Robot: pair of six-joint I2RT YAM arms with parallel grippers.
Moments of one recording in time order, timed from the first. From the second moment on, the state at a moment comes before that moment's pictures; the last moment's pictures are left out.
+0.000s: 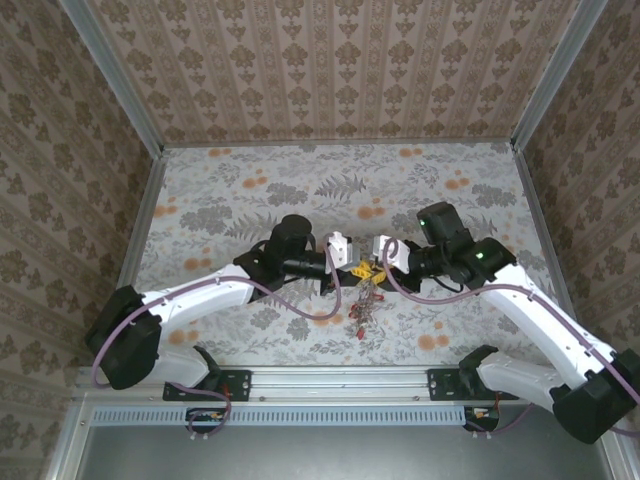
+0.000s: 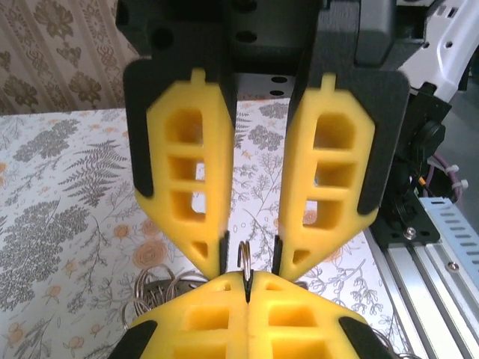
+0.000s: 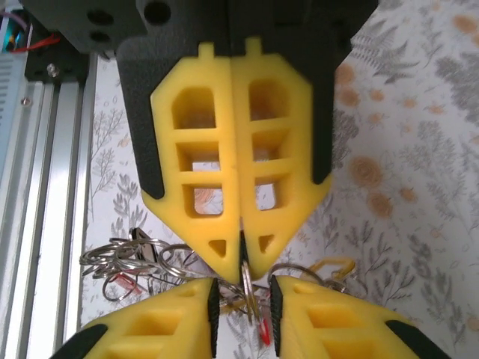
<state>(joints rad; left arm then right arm) -0.90 1.37 0.81 0.19 0.74 0.31 0.48 1.04 0.96 -0.78 -0.57 -0.72</state>
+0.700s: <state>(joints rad) -0.88 1.37 0.70 0.60 0.82 0.13 0.45 0.88 0.82 -0.72 -0.62 -0.64</state>
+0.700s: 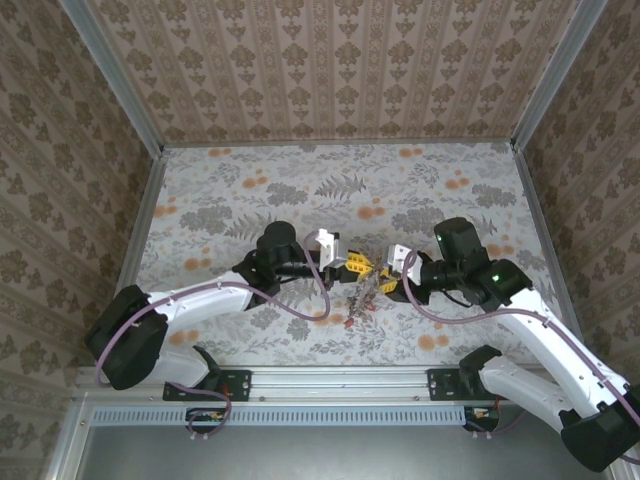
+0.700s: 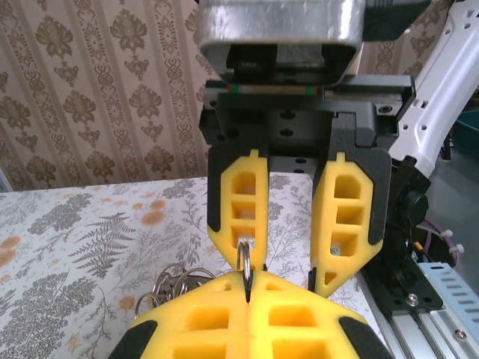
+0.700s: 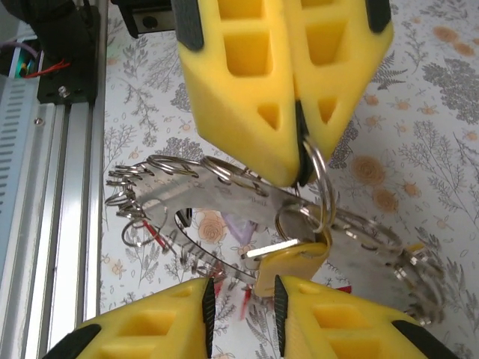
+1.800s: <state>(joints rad) -0.88 1.37 0.65 0.75 0.77 0.03 0.45 0.85 0.65 -0.32 -0.61 -0.34</state>
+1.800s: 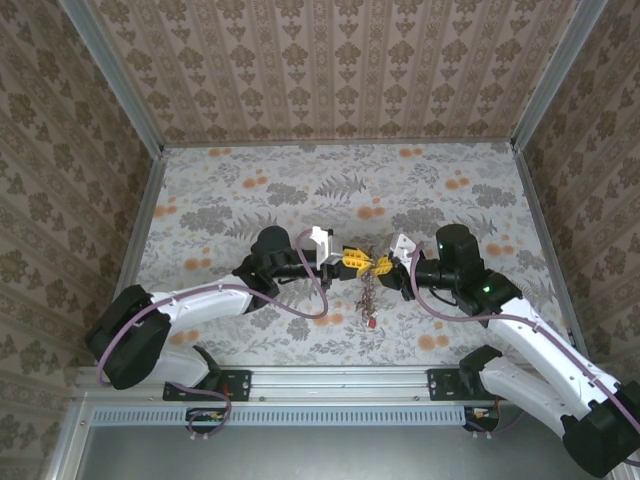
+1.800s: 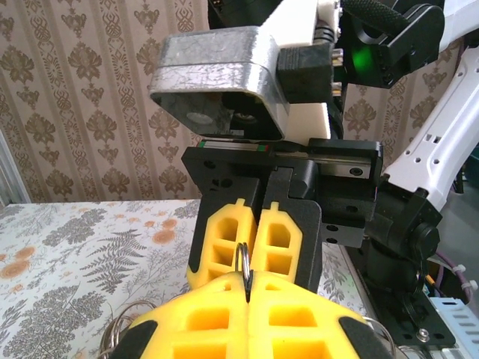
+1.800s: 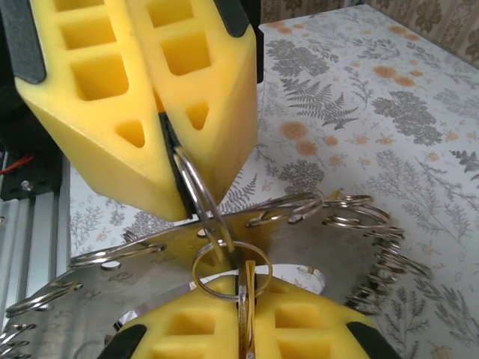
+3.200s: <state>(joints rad) -0.92 1.34 0.71 0.40 0.55 0.15 0.75 1.10 1.18 -1.03 0.18 -1.07</state>
